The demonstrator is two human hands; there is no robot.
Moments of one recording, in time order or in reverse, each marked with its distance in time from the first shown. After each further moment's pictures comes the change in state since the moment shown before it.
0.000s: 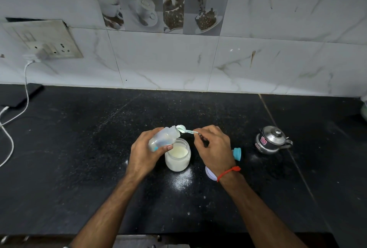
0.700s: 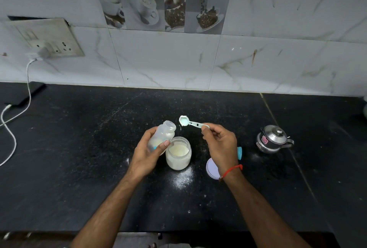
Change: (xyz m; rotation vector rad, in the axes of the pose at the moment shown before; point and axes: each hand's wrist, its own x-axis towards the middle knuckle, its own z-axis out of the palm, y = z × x) left_hand -0.007 -0.012 0.005 -0.371 -0.076 -0.104; right_hand 0.001 0.004 0.003 0.563 0.128 0.477
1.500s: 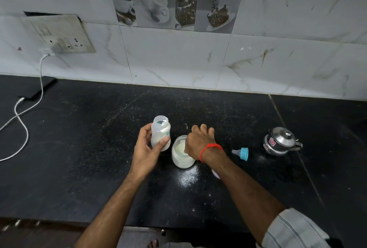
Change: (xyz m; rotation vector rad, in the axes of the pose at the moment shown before) left_hand -0.012 0.008 -0.005 -0.120 0.160 0.034; right_hand 0.020 0.010 0.061 -1.405 -0.767 -0.163
